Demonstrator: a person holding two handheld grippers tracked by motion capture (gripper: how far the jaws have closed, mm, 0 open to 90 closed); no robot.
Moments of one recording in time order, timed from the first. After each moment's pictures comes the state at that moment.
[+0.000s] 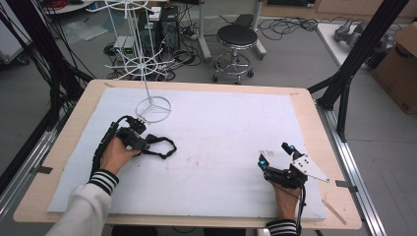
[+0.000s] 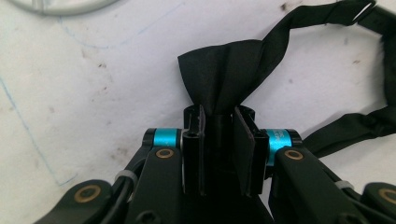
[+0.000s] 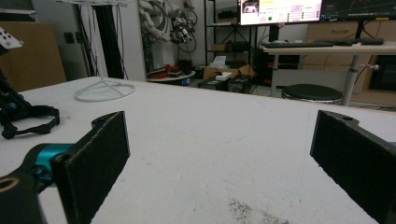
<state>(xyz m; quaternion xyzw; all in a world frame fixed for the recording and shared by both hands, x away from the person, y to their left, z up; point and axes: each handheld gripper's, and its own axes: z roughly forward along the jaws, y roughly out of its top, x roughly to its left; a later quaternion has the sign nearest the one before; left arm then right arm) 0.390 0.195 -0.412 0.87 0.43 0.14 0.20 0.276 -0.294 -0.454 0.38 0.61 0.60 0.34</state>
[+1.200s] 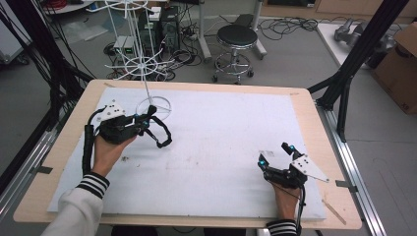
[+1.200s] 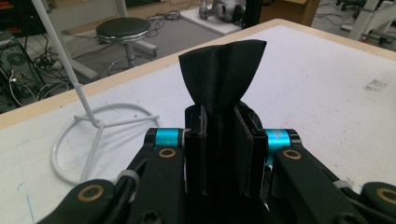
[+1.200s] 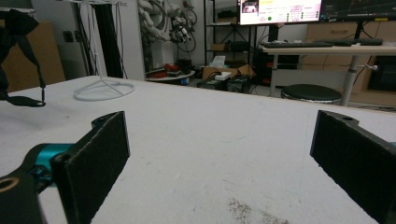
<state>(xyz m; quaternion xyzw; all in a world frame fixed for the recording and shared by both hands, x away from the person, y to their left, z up) 0.359 0.224 -0.361 0.74 0.34 0.23 0.53 0.276 -0.293 -0.454 0.39 0.61 0.60 0.34</state>
